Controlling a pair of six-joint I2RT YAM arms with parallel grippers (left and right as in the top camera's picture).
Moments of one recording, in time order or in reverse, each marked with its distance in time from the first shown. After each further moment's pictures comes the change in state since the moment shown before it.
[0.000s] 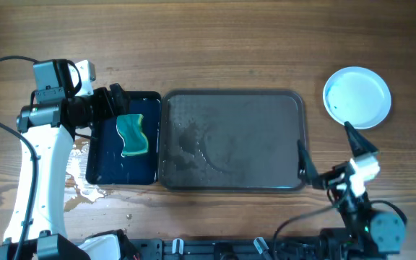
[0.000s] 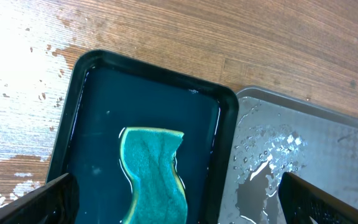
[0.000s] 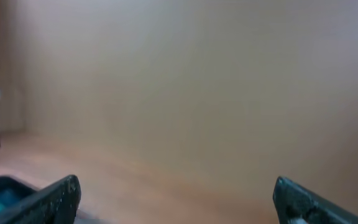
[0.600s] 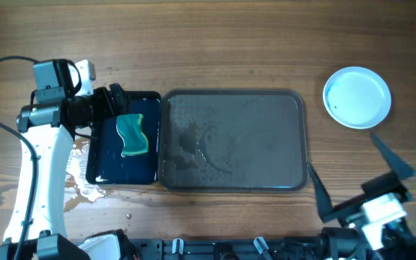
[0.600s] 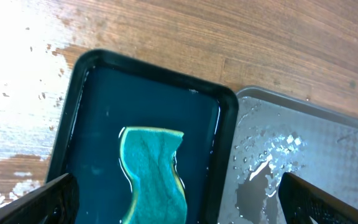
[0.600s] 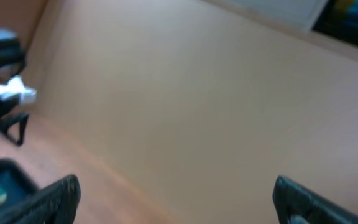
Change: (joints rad) left arm 0.000 0.000 0.000 -0.001 0.000 -0.003; right arm -0.074 0.127 0.465 -0.199 -0.261 -0.333
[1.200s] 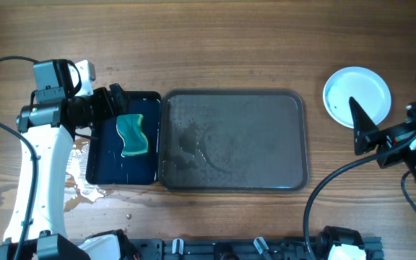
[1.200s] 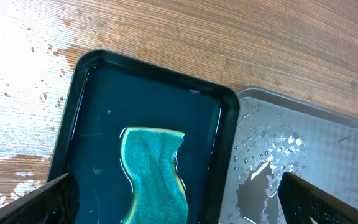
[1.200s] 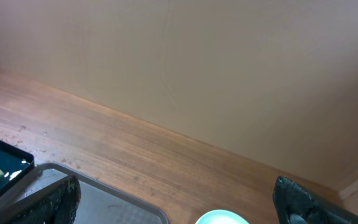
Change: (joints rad) left arm 0.000 0.000 0.000 0.001 -0.004 0.000; right arm -0.104 0.673 0.841 -0.748 0.192 0.003
